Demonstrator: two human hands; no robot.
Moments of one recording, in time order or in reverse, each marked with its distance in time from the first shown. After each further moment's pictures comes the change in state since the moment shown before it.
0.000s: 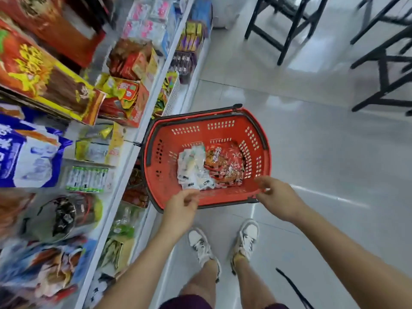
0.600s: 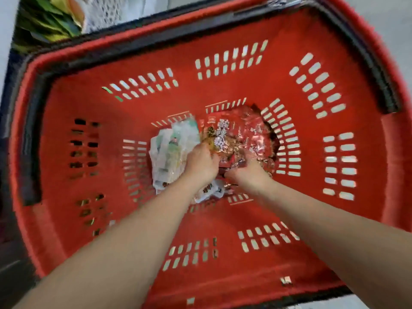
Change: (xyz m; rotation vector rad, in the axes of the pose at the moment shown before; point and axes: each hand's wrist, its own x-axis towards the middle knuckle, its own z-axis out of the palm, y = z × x) left_hand 0.388 -0.153 0.174 0.399 -0.165 0.058; right_hand 0.353 0.097 0.215 0.658 0.013 0.284
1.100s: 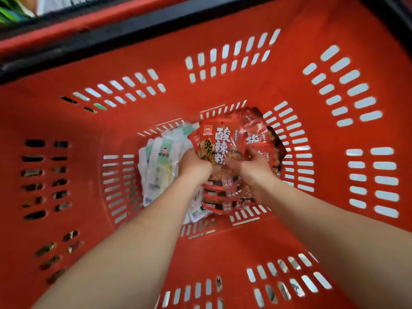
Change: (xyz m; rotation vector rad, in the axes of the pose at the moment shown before) left_hand 0.059 -0.015 0.014 -0.456 -0.005 -0.308; right_hand 0.073 0.003 0.003 0.311 0.092 0.082
